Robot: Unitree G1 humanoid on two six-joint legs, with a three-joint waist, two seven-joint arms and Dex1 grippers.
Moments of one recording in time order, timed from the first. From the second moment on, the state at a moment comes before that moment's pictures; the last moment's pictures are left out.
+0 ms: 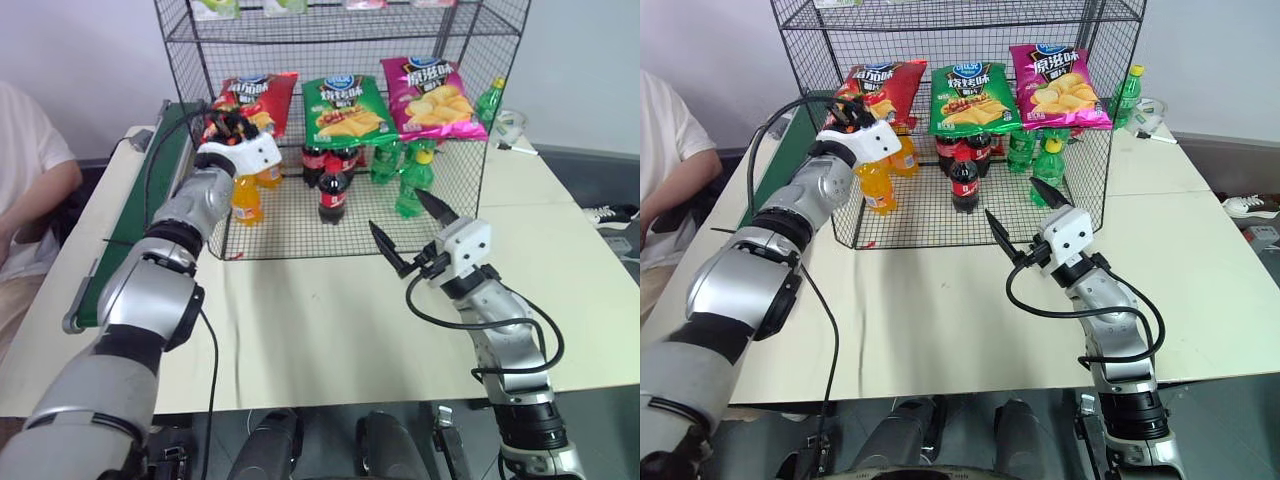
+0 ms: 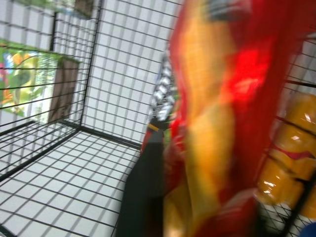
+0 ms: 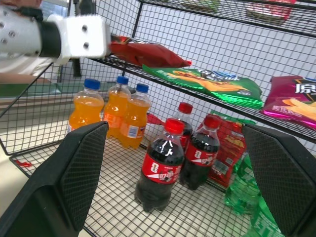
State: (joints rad) left arm -1.27 0.40 -0.34 1.32 0.69 -0.35 0.33; right arm -0.19 -0.32 -0.01 -0.24 0.16 -0.07 0.47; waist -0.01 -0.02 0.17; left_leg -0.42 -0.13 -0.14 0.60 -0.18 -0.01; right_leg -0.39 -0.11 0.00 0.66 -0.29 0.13
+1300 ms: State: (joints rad) left arm 0.02 0.79 0.24 -0.21 -0.47 0.21 -0.76; right arm -0.06 -0.59 -0.16 -0.20 0.36 -0.07 0.80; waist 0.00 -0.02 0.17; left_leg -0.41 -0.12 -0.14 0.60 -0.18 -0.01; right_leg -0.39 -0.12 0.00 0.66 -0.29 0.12
